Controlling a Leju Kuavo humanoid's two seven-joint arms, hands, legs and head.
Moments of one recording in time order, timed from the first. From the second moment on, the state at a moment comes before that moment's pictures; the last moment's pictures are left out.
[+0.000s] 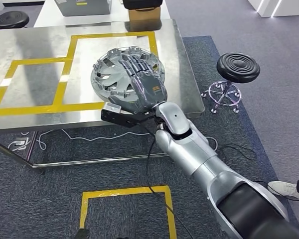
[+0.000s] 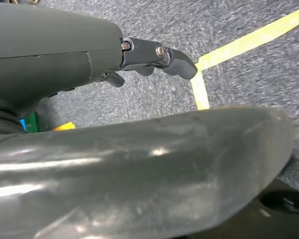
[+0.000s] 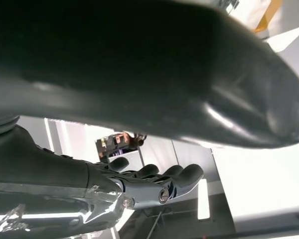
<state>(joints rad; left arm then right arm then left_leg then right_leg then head) -0.12 -0.16 1.03 -0.21 -1.33 0.11 0.01 -0.87 0.18 0.65 -0.81 0.96 -0.35 -0.10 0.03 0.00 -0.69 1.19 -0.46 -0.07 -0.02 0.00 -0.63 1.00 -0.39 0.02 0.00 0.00</state>
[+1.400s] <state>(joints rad) -0.11 -0.16 1.04 -0.21 -1.34 0.14 -0.02 -0.61 0.08 0.36 -0.61 0.52 -0.44 -0.27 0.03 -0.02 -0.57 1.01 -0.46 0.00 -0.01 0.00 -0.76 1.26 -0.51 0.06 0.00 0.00</state>
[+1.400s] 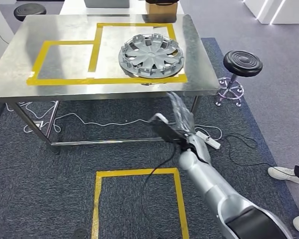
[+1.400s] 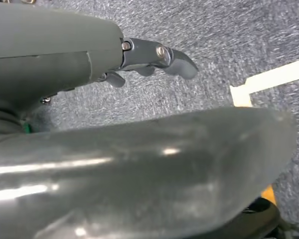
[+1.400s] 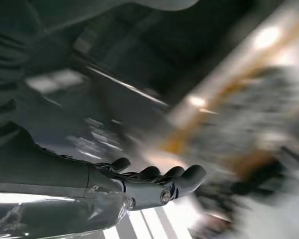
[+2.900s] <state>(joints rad) -0.11 -0.16 1.01 -0.21 -1.38 0.09 -0.10 -0.06 0.12 -0.17 -0.20 0.28 -0.28 0.17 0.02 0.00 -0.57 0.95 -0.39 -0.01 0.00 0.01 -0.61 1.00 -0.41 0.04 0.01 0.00</state>
